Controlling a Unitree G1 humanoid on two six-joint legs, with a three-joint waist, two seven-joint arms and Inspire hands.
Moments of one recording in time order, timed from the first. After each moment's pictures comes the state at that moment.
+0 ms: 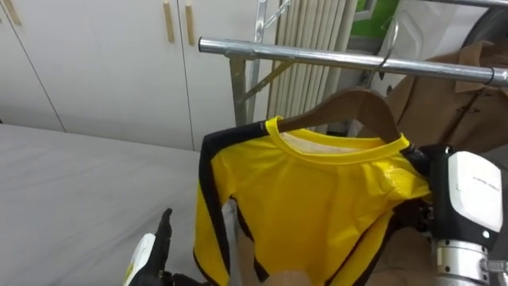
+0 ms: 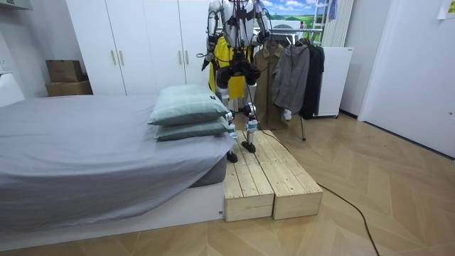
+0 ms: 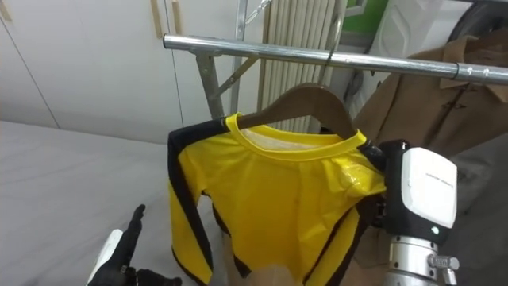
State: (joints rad) left arm 0.07 0.22 -0.18 0.32 0.26 0.04 0.23; right arm -0.01 -0.32 0.03 0.13 -0.72 -0.02 -0.59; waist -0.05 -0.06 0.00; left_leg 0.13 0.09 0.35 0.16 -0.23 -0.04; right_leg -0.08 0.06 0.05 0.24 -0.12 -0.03
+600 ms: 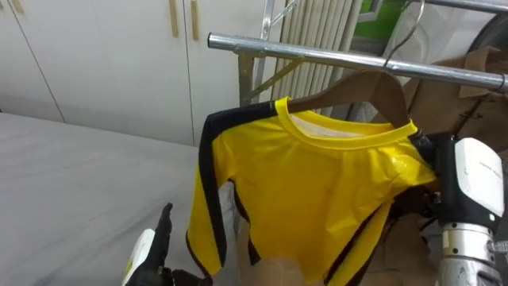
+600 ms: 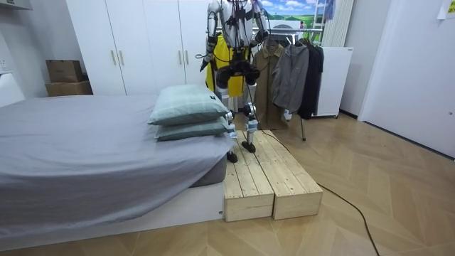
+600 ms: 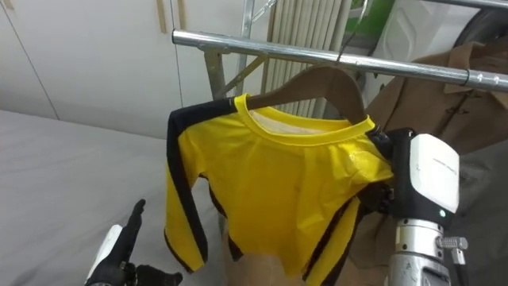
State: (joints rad) left arm 0.07 0.22 -0.15 0.32 0.25 0.04 0.23; right arm -0.06 -0.32 0.02 0.14 -0.67 -0.02 -0.48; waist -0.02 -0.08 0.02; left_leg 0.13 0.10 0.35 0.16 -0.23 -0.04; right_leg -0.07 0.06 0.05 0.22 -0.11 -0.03
